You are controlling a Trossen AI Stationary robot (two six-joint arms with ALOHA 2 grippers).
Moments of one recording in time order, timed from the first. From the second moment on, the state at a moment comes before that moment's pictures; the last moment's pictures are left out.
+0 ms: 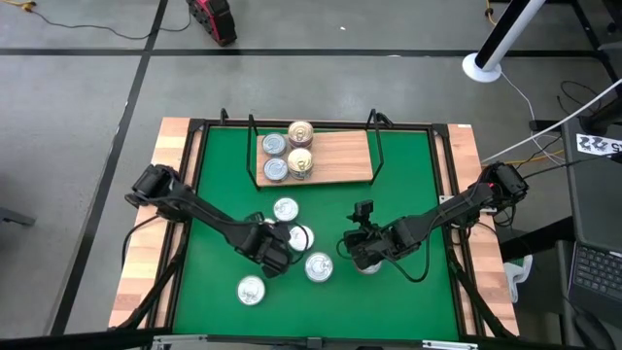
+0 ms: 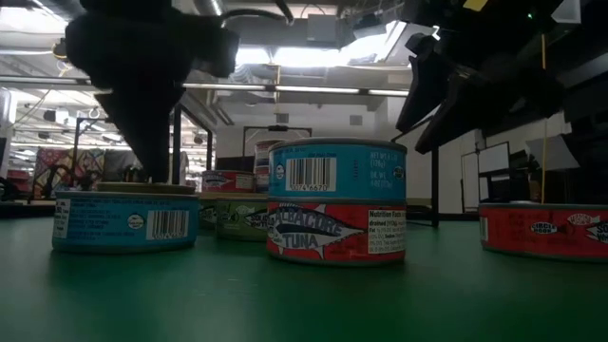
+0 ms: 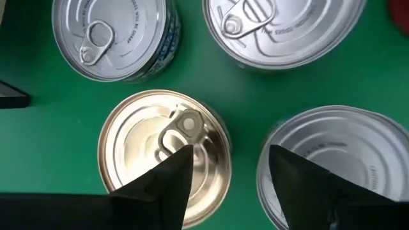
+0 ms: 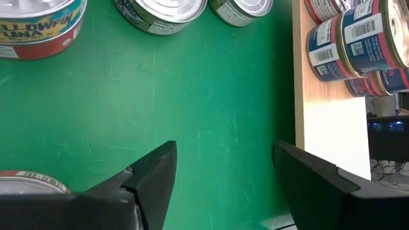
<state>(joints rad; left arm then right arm) -0.42 1.82 1.25 -0.96 -0.33 -0.89 0.45 1.64 1.09 -0.63 0.64 0.05</state>
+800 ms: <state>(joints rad) -0.42 1.87 1.25 -1.01 -0.36 -0.90 0.45 1.64 1.09 -0.62 0.64 0.05</state>
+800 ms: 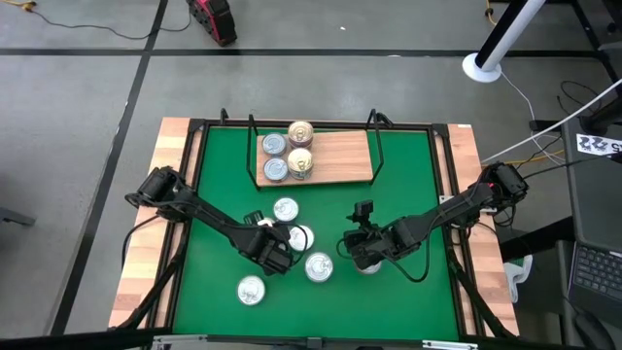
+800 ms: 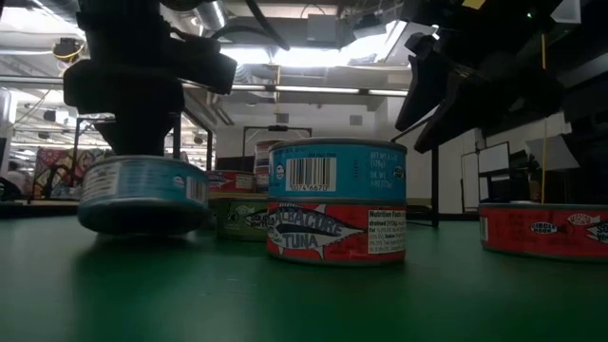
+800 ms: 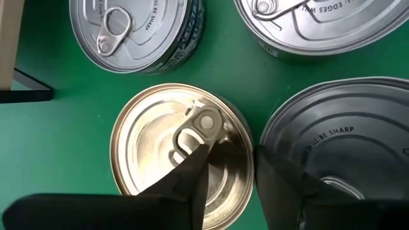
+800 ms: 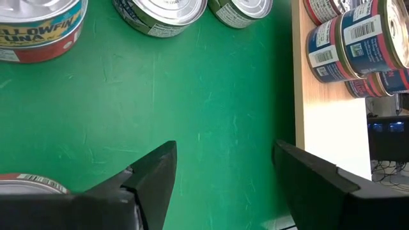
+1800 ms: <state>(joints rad) -0.42 1.74 1.25 -1.04 -0.34 -0.86 0.45 1.64 1.09 -0.62 0.64 0.05</state>
